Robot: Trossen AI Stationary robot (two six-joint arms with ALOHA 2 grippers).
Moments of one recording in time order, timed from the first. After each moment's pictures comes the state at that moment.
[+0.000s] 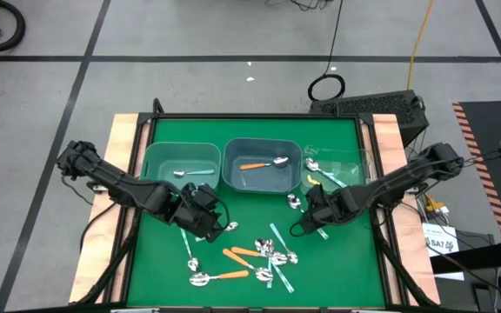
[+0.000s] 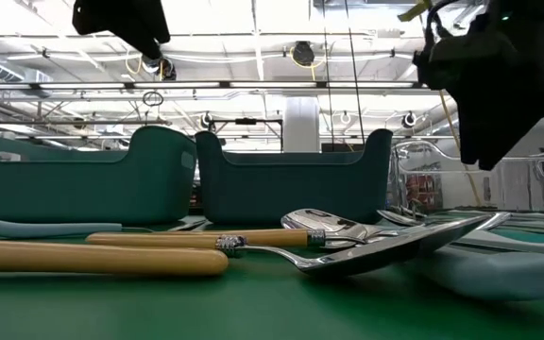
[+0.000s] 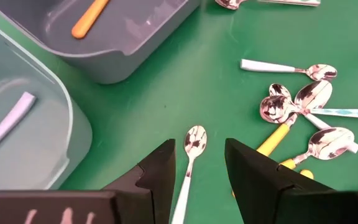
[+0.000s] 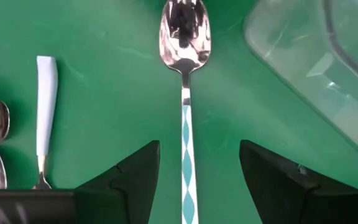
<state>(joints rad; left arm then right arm) -0.44 1.48 1.28 -0.92 -0.40 -0.99 0.37 1.41 0.89 -0.90 0.21 1.28</state>
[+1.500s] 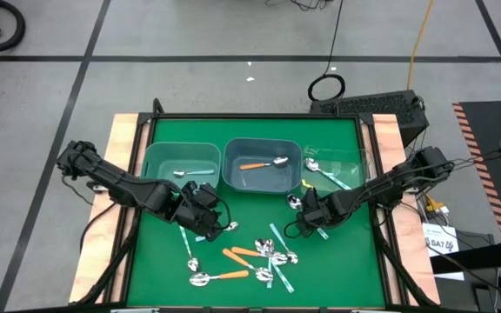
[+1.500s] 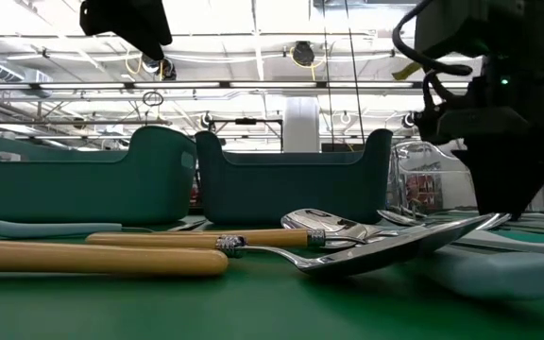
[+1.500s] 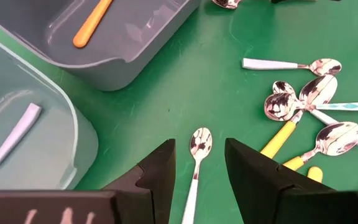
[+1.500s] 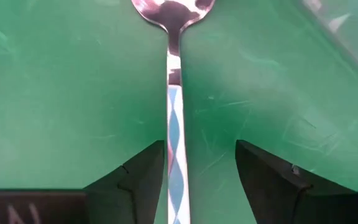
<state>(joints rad) -0.43 1.48 1.28 -0.91 -0.40 -0.93 0.33 1.54 0.76 -0.69 0.09 1.25</state>
